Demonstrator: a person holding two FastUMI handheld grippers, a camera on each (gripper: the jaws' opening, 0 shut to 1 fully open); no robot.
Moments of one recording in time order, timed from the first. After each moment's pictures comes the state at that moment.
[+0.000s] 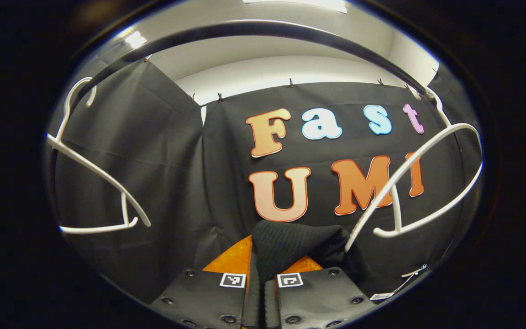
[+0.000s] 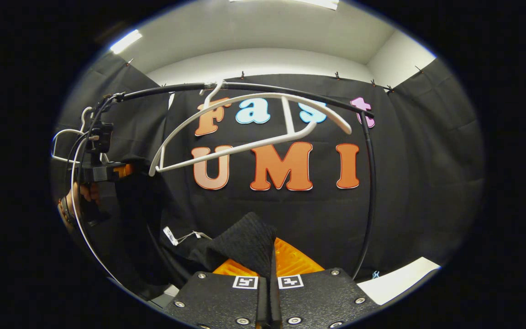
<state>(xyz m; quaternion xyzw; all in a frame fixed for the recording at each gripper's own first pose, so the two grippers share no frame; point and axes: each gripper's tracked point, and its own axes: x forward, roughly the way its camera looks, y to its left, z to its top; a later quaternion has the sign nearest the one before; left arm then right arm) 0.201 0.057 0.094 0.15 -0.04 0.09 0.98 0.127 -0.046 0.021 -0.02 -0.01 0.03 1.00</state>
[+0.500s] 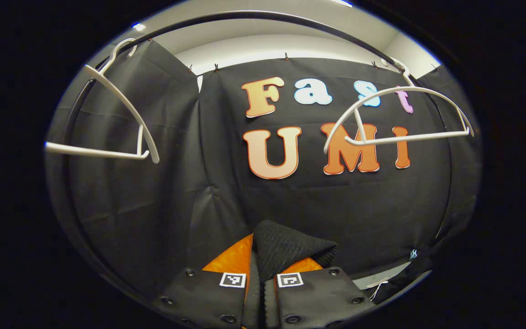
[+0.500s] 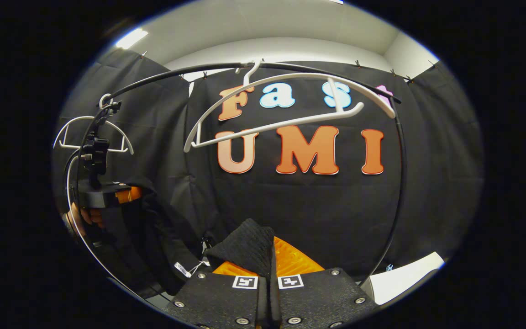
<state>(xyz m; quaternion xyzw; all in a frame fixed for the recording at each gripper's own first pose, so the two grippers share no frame) 0.130 0.073 -0.016 0.13 0.07 0.07 0.99 0.111 0.018 -0.023 -0.02 0.05 0.10 0.99</state>
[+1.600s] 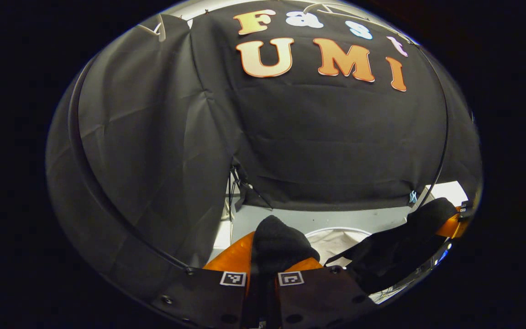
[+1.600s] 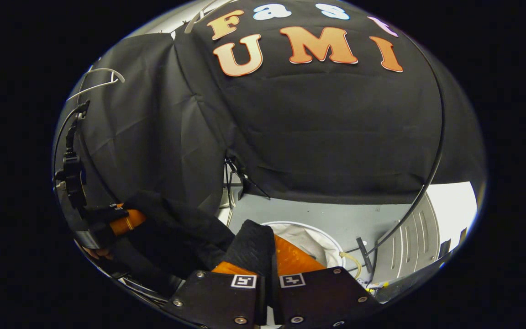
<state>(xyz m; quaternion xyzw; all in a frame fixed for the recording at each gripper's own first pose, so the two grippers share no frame) 0.002 0.130 -0.257 0.12 0.32 0.09 0.93 0.066 0.096 -0.297 0.06 0.33 0.13 0.93</state>
